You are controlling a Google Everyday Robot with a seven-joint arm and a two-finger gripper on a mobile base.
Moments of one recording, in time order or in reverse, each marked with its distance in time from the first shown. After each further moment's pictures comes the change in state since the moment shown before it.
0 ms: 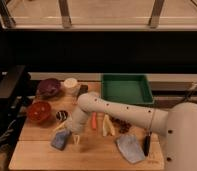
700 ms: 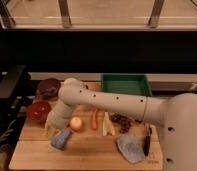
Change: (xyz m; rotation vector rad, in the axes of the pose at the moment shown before) arm -0.073 -0.055 -0.023 -0.041 0.050 -0.123
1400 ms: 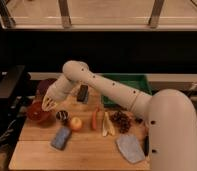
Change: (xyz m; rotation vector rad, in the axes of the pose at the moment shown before) arm 0.072 -0.093 -0.071 0.198 0.022 0.029
